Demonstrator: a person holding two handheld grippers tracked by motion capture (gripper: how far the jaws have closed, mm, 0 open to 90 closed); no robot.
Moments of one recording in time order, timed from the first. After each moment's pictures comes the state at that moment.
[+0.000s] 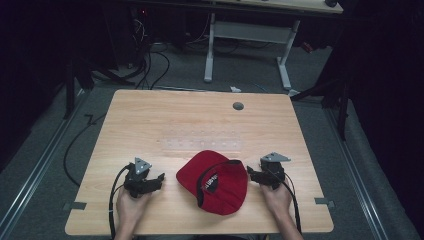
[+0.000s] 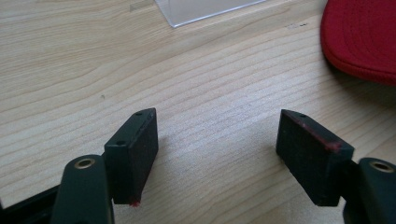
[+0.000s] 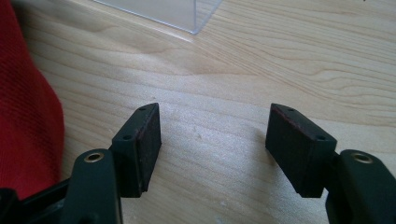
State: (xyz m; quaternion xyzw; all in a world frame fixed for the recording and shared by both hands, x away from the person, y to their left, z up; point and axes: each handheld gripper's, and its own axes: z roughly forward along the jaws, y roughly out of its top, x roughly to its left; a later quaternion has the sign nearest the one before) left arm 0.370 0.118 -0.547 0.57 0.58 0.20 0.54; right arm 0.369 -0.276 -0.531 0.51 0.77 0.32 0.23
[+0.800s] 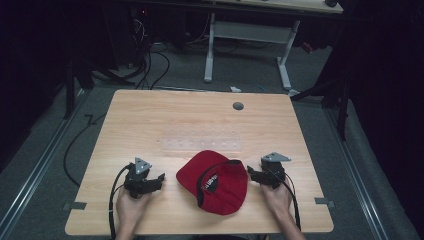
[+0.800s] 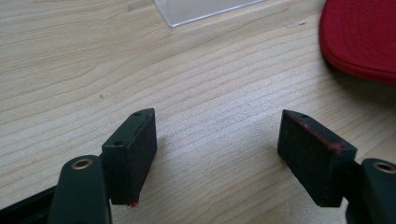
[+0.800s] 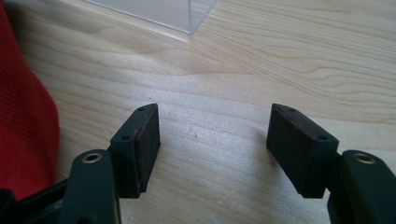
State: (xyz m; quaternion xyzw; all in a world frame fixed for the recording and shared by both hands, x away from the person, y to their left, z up) left arm 0.369 0.118 -0.547 0.57 0.58 0.20 0.54; right arm 0.369 -0.276 -0.531 0.52 0.76 0.32 0.23
